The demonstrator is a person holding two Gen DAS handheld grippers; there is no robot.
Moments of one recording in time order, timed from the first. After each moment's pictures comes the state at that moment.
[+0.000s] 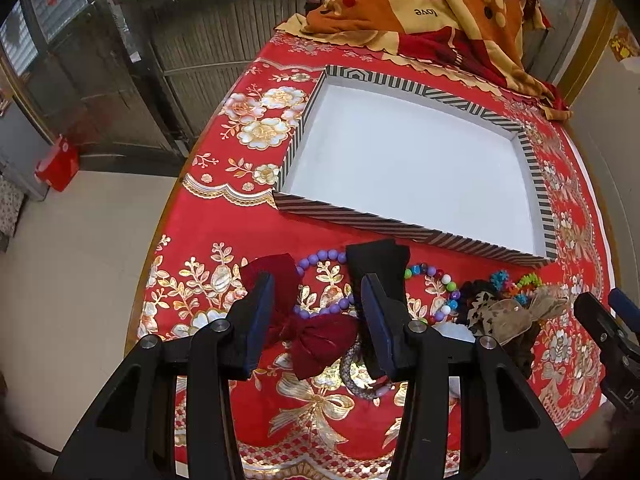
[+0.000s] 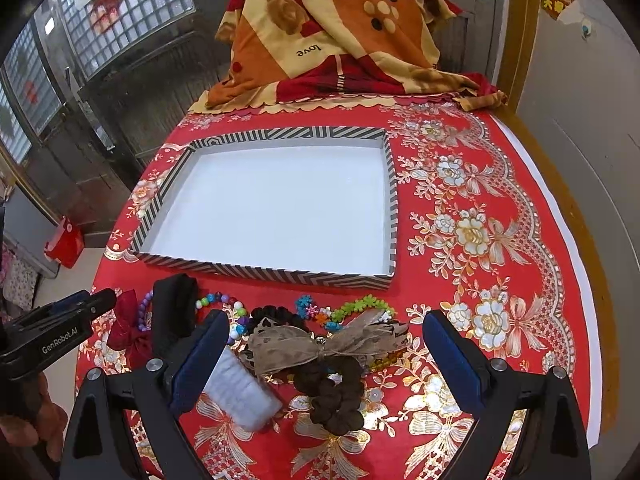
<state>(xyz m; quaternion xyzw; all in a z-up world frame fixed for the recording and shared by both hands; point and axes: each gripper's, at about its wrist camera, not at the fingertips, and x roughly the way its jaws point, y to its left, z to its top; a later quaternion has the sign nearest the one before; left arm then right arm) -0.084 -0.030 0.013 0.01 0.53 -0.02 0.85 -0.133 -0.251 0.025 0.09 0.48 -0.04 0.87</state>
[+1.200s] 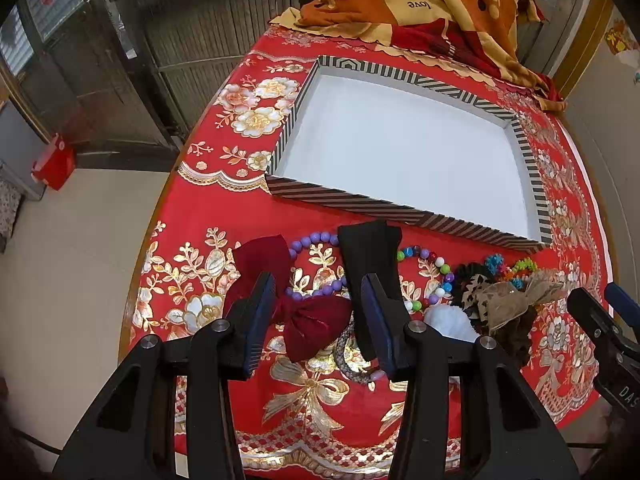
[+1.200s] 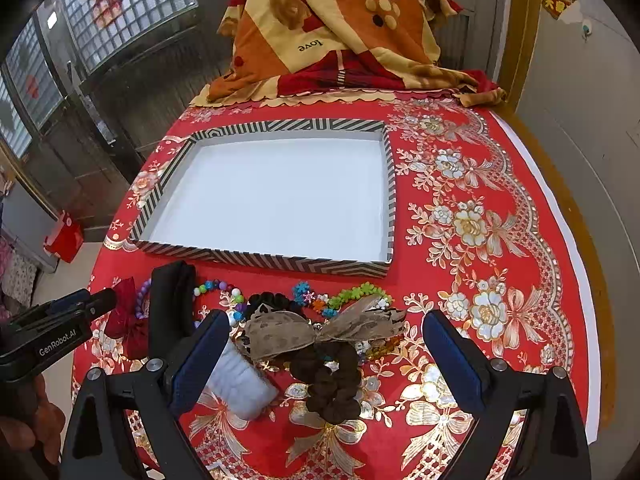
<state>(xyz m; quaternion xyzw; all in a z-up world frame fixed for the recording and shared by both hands) -0.095 -0.034 0.010 0.01 0.54 -0.03 0.84 -0.142 -0.248 0.022 0.10 0.49 -0.04 0.86</state>
